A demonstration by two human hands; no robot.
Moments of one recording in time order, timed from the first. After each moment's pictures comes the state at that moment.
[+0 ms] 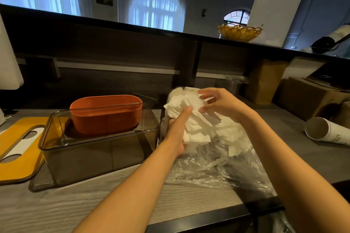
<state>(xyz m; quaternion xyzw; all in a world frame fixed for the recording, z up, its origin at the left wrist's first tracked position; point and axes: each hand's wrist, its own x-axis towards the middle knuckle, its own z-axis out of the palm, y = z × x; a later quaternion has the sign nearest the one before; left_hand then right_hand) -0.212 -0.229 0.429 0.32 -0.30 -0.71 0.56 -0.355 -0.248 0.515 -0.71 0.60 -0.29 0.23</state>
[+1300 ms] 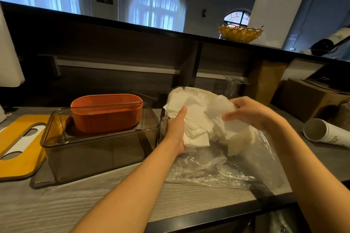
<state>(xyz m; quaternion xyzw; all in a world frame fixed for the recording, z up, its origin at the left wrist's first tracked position) -0.216 -0.246 0.417 0.35 -0.28 -0.70 0.57 -0.404 -0.215 0.521 -0.66 0.65 -0.26 0.26</state>
